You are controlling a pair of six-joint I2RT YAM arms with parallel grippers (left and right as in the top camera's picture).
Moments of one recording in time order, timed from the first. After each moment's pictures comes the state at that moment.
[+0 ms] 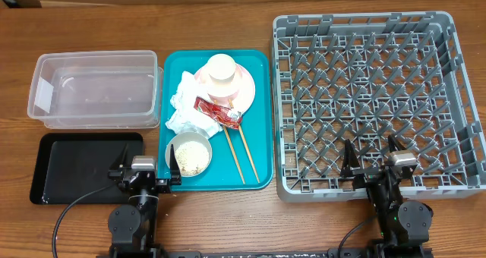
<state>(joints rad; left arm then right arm) 0.00 0.02 0.01 -0.08 -0.02 0.08 0.04 0.01 0.02 -0.03 -0.09 0.07</state>
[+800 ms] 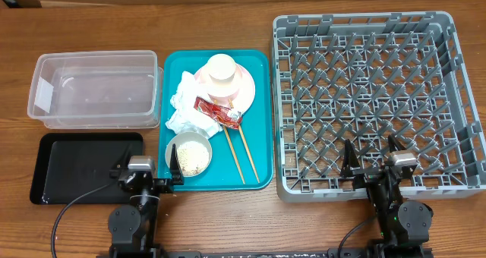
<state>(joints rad) 0.00 0.02 0.01 -0.07 0.02 -0.03 0.04 0.01 0.02 -0.03 -0.09 0.07</state>
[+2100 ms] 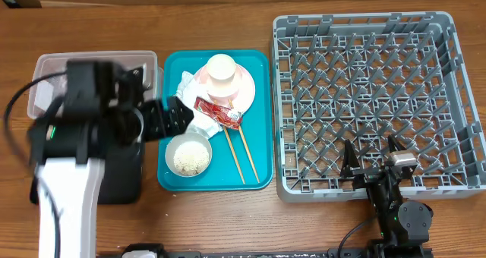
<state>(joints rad) 0.00 1.30 1.48 -1.32 0.45 -0.25 0.04 0.01 0.02 -0.03 -0.09 0.07</state>
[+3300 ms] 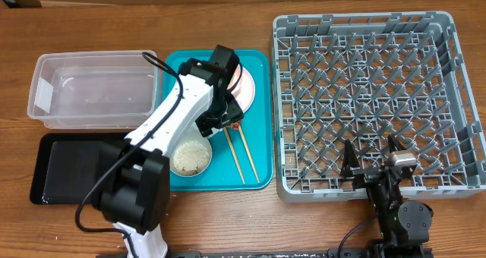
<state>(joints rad) -0.40 1.93 1.49 -1.08 0.07 -0.89 0.04 0.01 0.02 -0.03 -0.09 0.07</state>
